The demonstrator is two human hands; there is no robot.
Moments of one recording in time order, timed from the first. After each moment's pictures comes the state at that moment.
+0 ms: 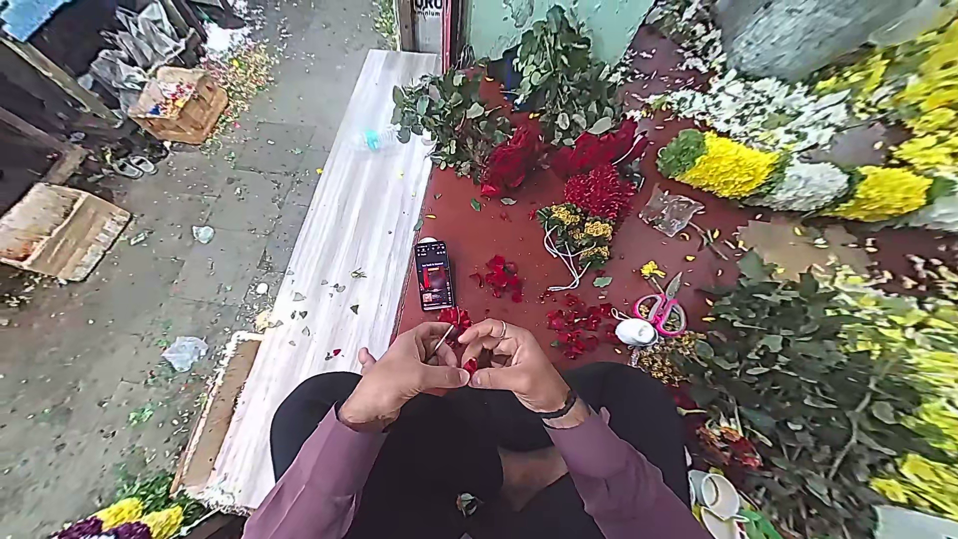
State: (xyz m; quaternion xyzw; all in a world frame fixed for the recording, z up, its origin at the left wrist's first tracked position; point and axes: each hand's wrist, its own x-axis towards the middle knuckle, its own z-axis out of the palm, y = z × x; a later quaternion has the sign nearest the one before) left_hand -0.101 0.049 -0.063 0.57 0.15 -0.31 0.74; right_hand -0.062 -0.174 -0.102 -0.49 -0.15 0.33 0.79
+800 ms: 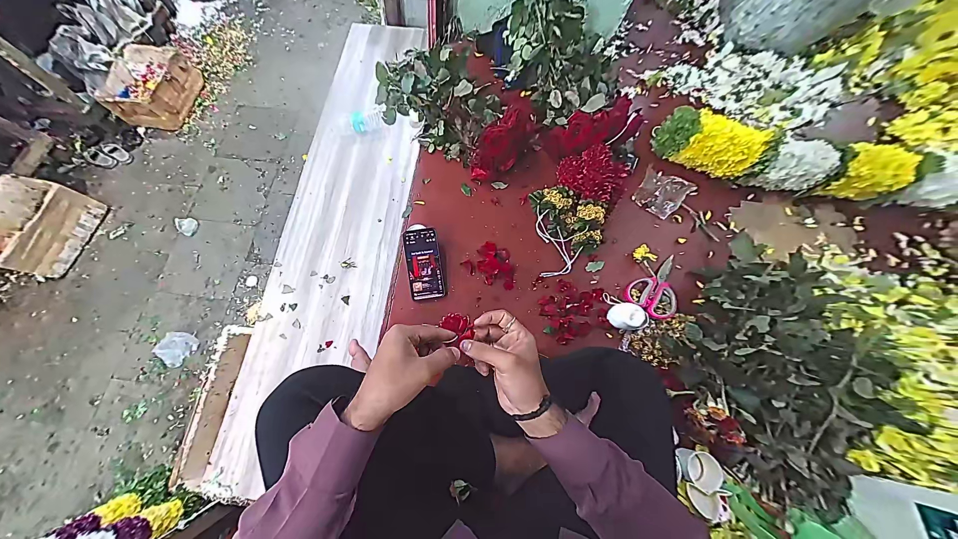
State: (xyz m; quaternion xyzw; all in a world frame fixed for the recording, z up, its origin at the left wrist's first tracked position) left_hand -0.106 0.032 -0.069 0.74 0.10 -0.23 0.62; right_hand -0.092 -0.160 -0.113 -0.54 0.12 0.19 0.81
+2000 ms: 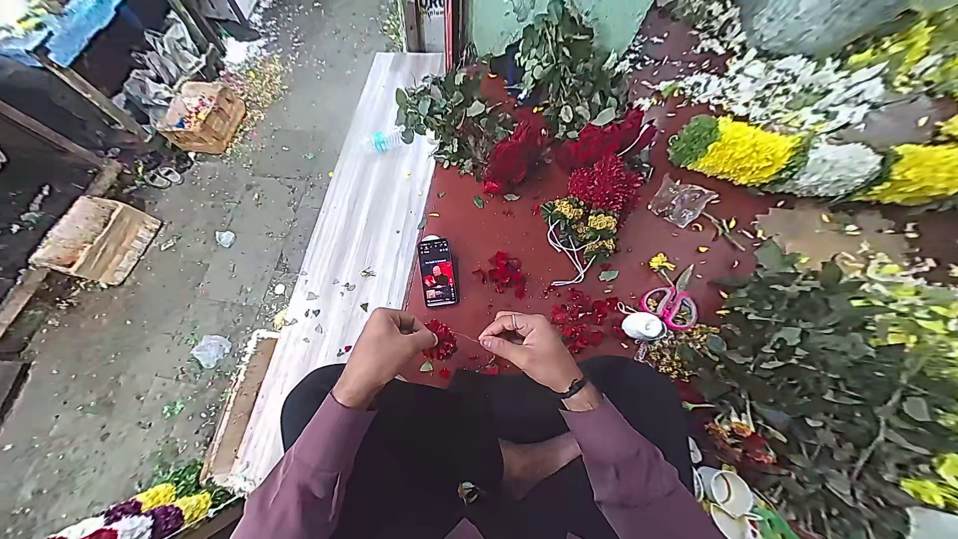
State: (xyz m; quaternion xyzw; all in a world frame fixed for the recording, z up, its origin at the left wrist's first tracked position) left_hand -0.086 0.063 -0.048 0.80 0.19 -0.23 0.52; right_hand -0.047 -0.204 -0.128 -0.71 -0.17 0.23 0.65
